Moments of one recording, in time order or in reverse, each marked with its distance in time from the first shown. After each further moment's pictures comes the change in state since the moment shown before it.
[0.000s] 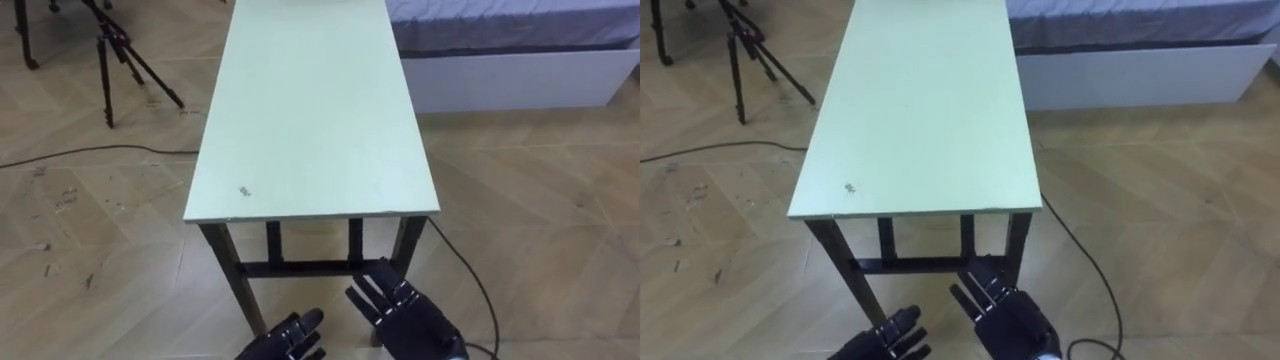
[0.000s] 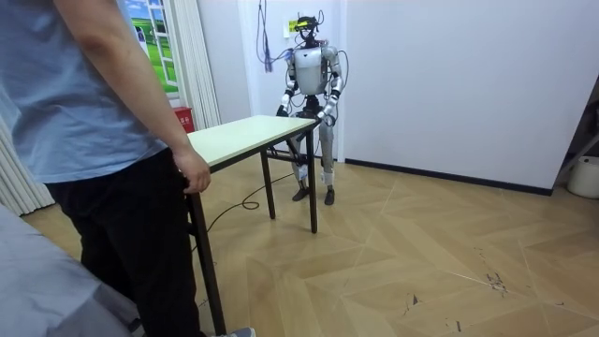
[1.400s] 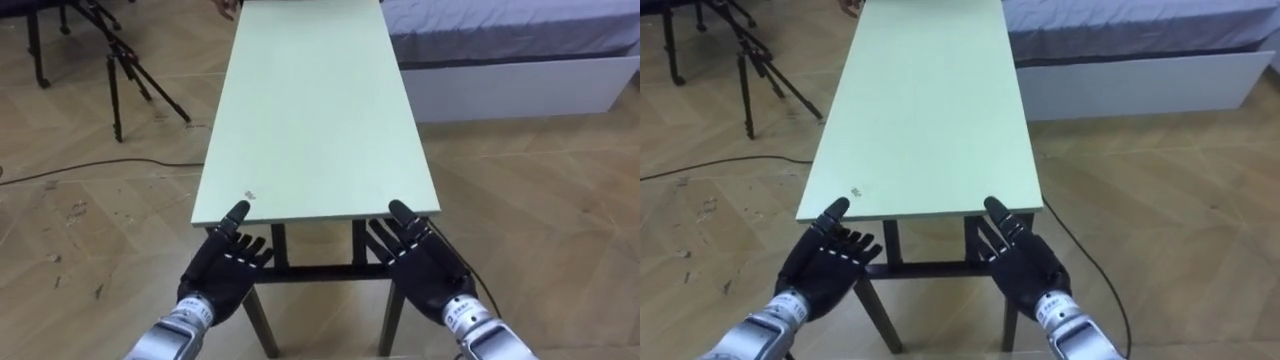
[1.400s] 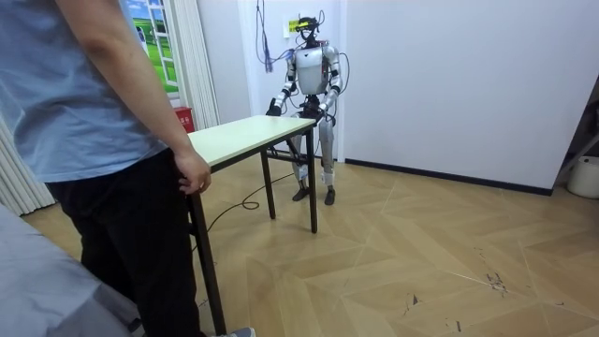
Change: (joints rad) left arm -0.194 0.010 0.261 -0.058 -0.304 0.014 0.278; right arm -0.177 -0.034 -0.054 -0.015 0.115 0.012 -0.128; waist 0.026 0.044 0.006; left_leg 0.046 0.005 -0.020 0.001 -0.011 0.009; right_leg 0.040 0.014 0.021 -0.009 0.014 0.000
